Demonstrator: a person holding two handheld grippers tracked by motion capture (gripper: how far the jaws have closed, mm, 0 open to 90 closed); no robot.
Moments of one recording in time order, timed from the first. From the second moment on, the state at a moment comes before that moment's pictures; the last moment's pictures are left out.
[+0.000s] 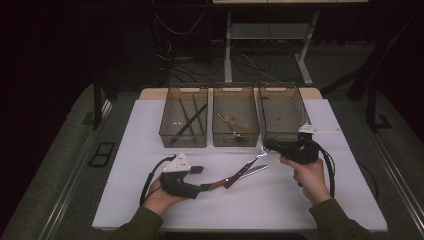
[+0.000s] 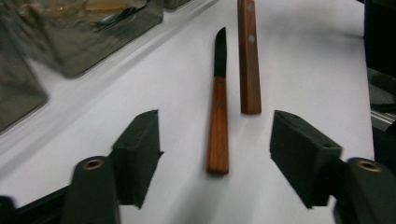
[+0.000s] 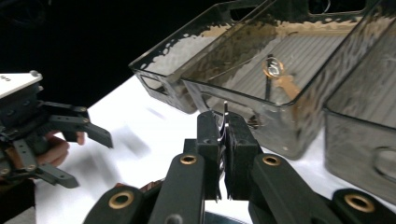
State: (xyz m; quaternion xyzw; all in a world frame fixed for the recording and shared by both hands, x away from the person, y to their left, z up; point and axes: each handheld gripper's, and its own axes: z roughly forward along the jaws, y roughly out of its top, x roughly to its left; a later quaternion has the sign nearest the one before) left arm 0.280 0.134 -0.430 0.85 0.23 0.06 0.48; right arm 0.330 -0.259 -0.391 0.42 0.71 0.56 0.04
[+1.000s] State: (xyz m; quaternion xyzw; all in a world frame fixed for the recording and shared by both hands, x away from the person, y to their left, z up) left arm 0.271 0.153 -0.440 0.84 0.26 0.08 0.46; right arm 0.379 -0.356 -0.305 0.48 0.66 0.56 0.16
